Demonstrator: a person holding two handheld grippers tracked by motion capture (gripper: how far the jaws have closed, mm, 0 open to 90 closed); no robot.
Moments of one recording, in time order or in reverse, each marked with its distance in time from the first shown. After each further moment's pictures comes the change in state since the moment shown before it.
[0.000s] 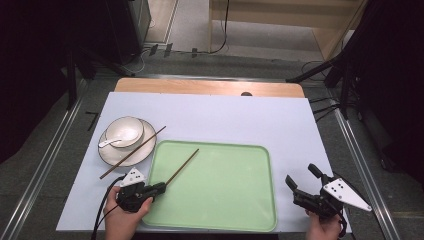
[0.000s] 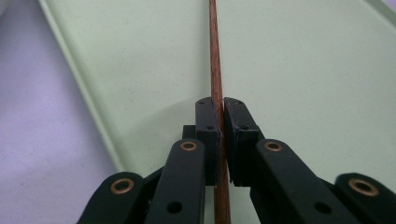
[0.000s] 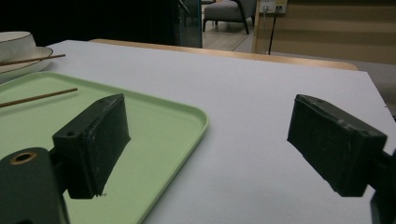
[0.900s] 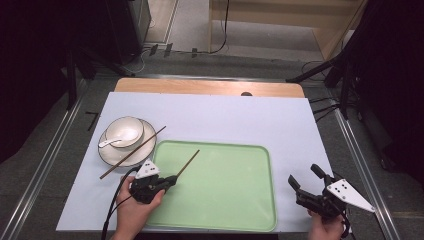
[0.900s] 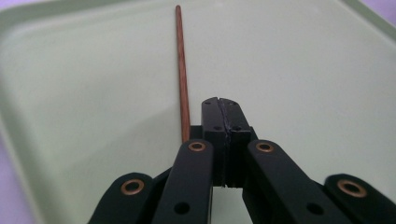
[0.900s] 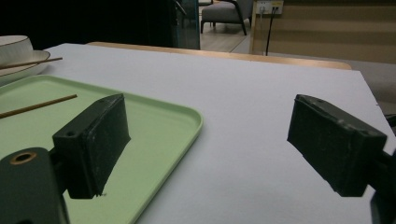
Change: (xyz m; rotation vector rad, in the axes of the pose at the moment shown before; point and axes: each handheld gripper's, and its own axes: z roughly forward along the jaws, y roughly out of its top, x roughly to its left) left arm -0.019 0.033 0.020 -0.001 -0.010 0.089; right arm -0.005 0.000 -0.004 -0.008 -0.008 0.013
